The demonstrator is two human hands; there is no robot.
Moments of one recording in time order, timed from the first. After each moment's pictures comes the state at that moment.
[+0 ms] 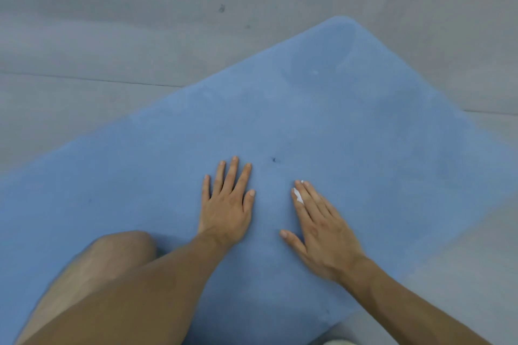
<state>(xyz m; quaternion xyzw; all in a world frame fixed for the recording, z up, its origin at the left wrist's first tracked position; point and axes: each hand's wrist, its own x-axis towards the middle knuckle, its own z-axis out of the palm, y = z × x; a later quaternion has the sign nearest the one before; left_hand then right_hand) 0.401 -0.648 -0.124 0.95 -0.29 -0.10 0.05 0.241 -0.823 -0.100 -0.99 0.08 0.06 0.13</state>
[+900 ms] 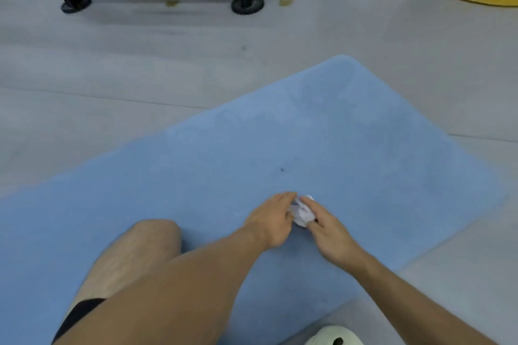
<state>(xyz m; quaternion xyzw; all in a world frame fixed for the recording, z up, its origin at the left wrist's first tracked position) 0.353 -0.694 -0.055 0.87 -0.34 -0.32 0.17 0.237 -0.821 -0.053 -0.81 0.20 0.06 0.55</state>
